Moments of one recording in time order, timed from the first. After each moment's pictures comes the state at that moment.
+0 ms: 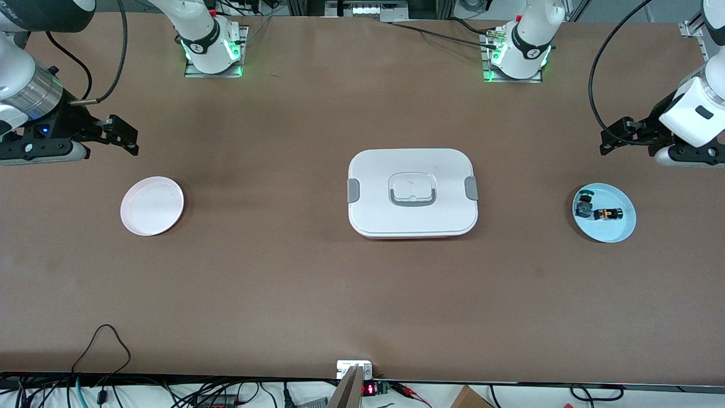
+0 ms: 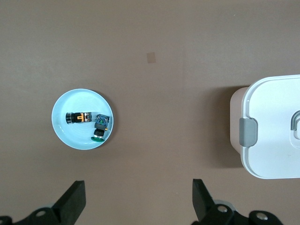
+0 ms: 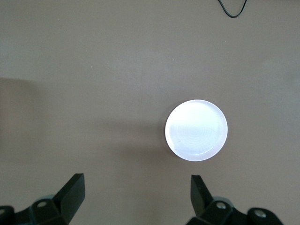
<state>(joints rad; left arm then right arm) 0.01 -0.02 -0.03 -1.72 0.00 1.67 0.00 0.08 -0.02 0.01 -1.73 -0.02 1.76 0.01</state>
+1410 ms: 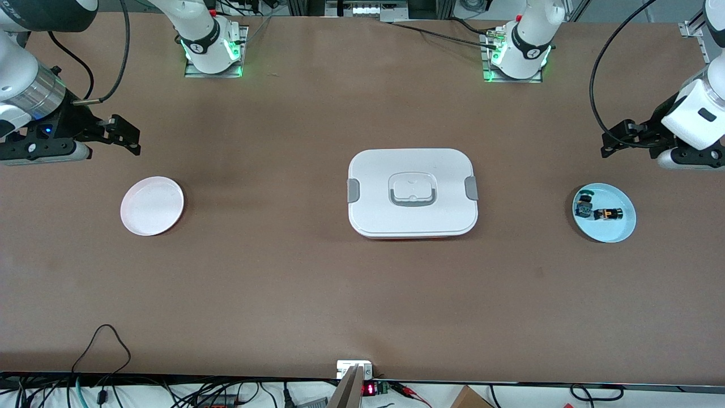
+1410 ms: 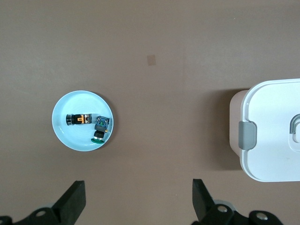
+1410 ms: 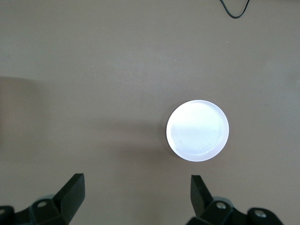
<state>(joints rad) 0.01 0.00 -0.03 -1.70 0.00 1.66 -0.01 0.08 -0.02 0.02 -1.73 -0.02 1.76 0.01</state>
